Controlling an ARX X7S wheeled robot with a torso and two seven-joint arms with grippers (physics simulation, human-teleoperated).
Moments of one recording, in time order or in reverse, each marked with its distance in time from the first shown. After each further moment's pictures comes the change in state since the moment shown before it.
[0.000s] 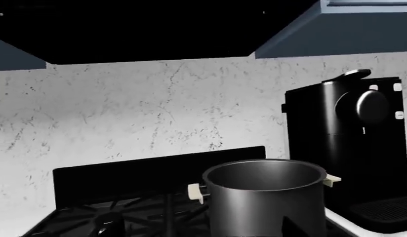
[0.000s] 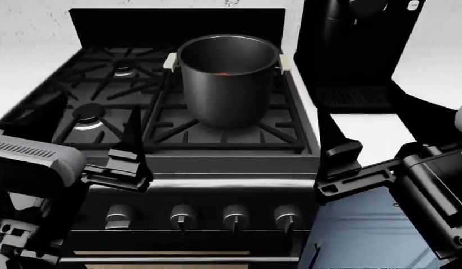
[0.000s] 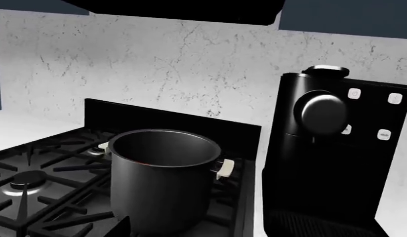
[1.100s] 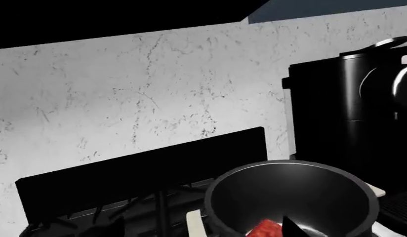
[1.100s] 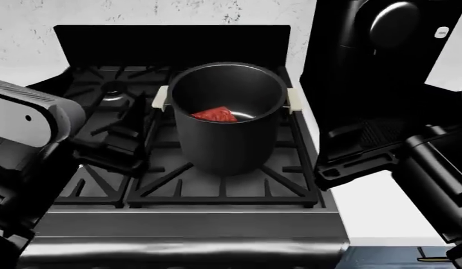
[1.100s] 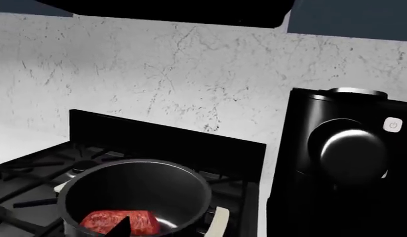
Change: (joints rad) left arm -0.417 -0.091 0.016 -0.010 -0.500 -0.296 -0.071; right arm 0.147 -0.011 -0.060 0.067 0.093 0.027 0.034
